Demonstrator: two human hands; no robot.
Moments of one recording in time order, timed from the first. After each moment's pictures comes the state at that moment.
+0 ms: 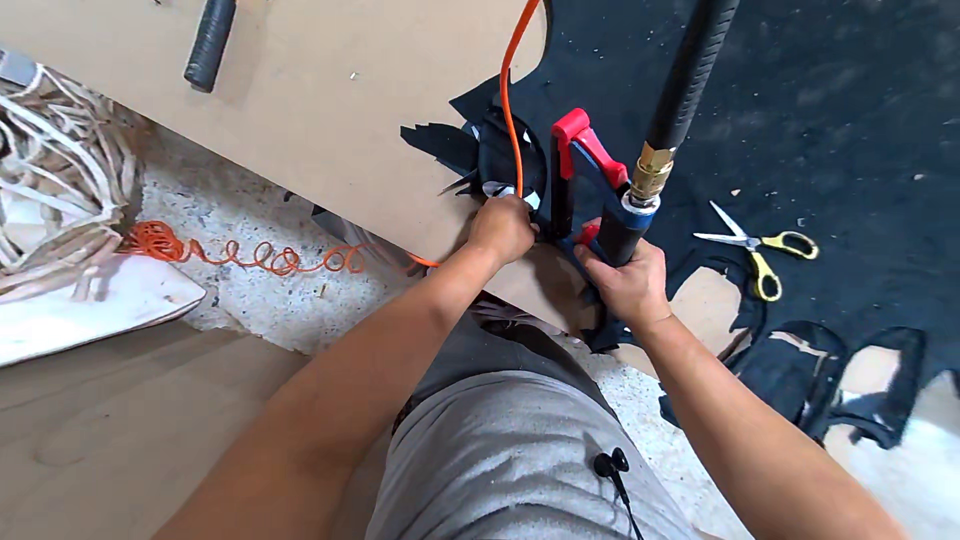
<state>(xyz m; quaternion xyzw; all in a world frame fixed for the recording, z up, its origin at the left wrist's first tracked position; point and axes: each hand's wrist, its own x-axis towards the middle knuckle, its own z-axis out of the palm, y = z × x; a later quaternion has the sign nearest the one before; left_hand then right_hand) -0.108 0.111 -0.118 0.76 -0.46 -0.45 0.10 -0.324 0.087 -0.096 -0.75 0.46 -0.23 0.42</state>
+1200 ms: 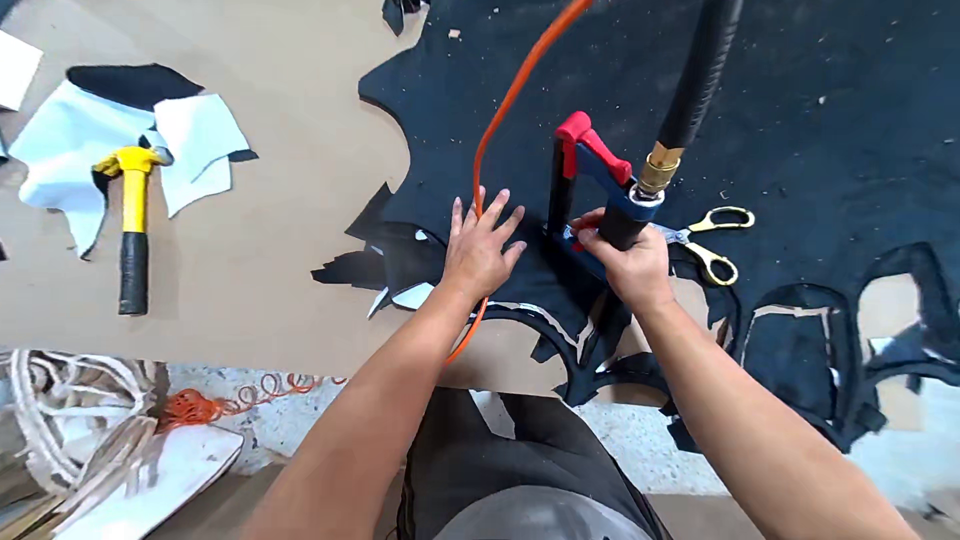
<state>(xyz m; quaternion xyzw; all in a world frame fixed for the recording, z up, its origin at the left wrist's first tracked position) -0.155 0.003 -0.160 0.62 -0.77 -0.15 0.08 -0.398 -0.012 -0.120 -0.63 0.48 -0.42 0.44</state>
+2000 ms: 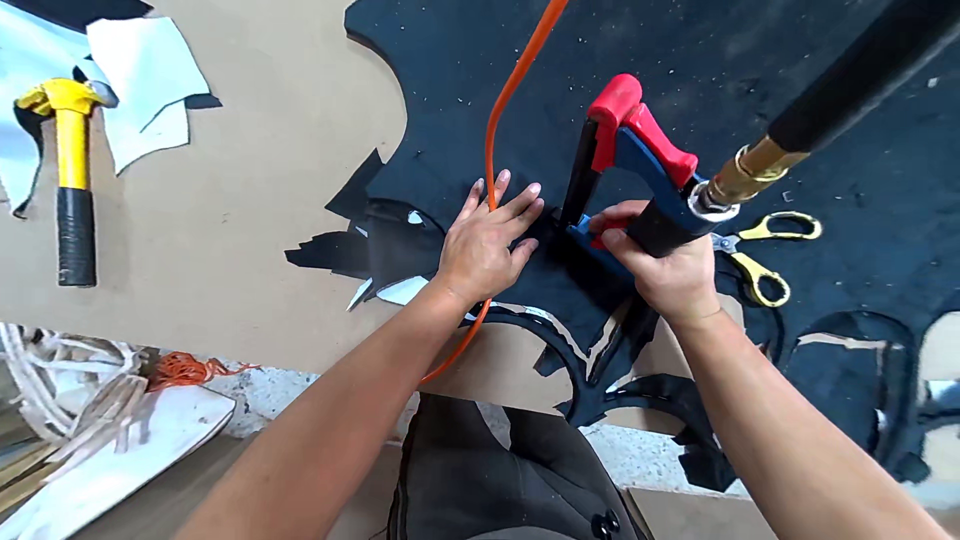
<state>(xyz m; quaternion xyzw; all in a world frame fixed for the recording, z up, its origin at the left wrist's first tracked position) -0.149 0.005 -0.170 0.58 -0.78 -0.17 0.16 -0.404 -0.031 -0.130 -0.69 0.42 -0.39 0.45</state>
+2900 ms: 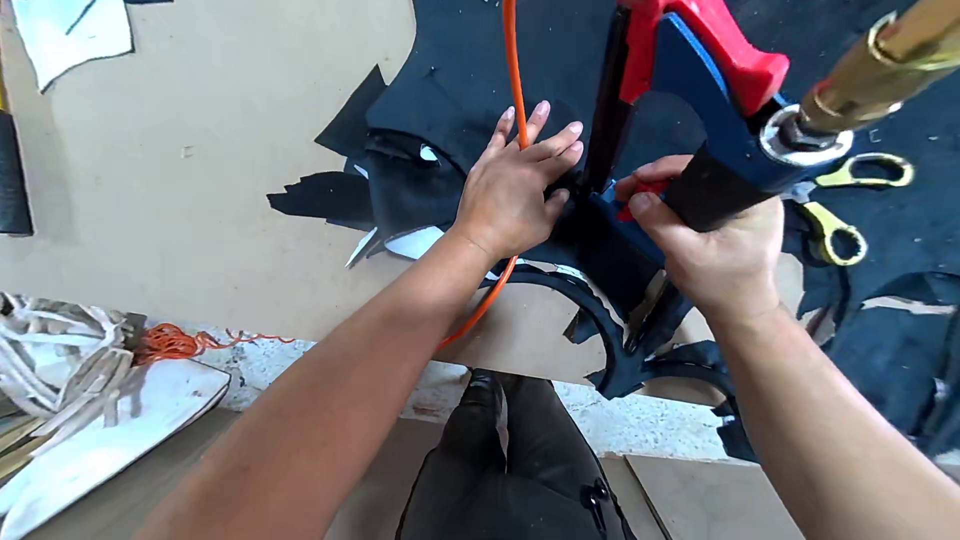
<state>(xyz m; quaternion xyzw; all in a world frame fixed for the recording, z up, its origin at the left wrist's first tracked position) -0.148 0.009 -0.166 0.56 -0.78 -0.18 0.20 -0.377 0.009 -0.122 -0.70 0.44 -0.38 0.41</state>
